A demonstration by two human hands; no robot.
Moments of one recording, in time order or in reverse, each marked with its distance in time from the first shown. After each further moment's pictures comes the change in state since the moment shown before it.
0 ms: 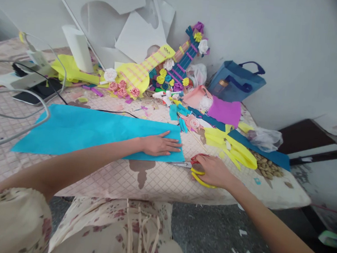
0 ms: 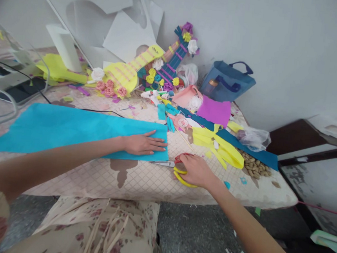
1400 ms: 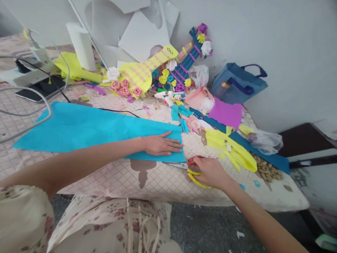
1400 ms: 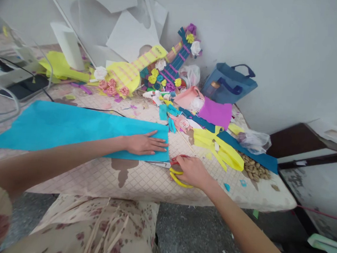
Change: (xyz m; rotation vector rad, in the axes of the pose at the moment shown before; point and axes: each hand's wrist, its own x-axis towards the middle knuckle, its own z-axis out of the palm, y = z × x) left_hand 0.000 -0.002 0.001 -0.004 -0.002 -0.002; right_hand 0.009 -0.011 0.000 -0.070 -0.045 0.005
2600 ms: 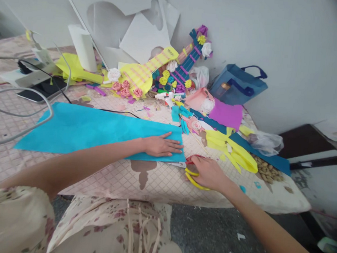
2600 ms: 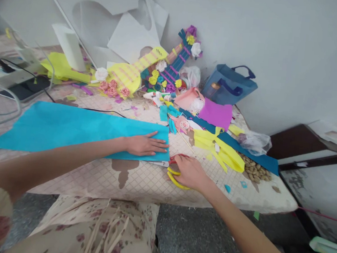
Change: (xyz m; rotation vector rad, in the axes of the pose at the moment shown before) left_hand 0.000 0.002 -0.001 -0.023 -0.016 -0.030; right_hand 0.006 -0.015 -0.012 0.065 0.020 0.023
